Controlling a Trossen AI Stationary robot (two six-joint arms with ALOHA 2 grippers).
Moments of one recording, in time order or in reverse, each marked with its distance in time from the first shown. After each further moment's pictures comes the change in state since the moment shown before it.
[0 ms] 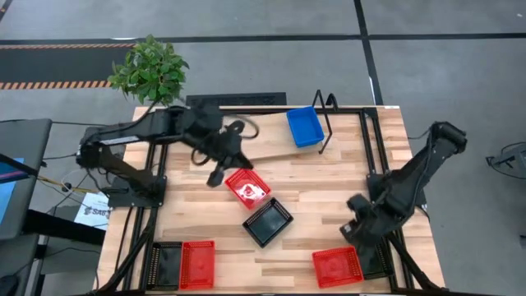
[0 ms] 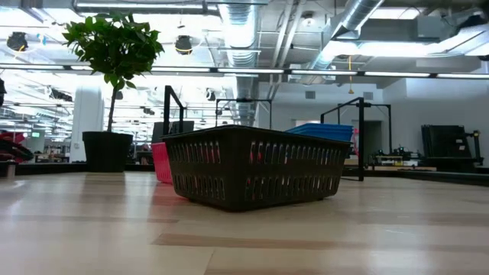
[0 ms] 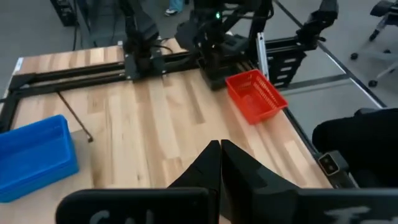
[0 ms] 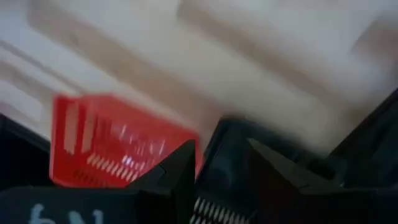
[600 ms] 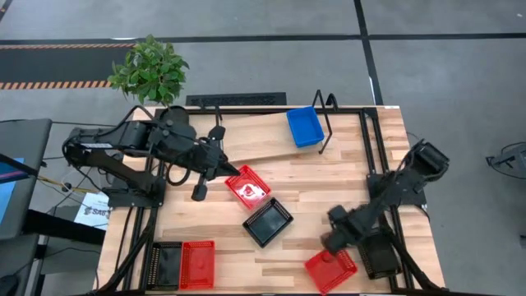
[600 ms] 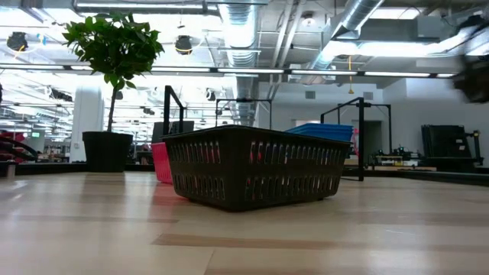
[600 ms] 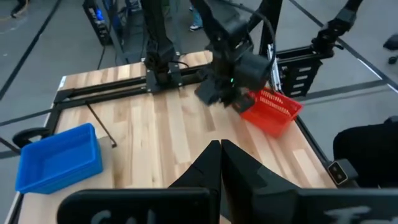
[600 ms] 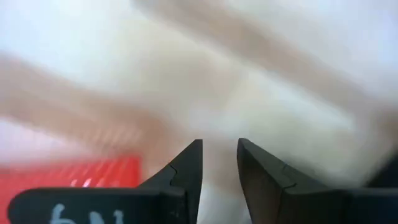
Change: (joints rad) left arm -0.202 -0.107 0.000 -0.025 -0.295 -0.070; right arm -0.144 0.398 0.000 0.125 -0.095 -0.135
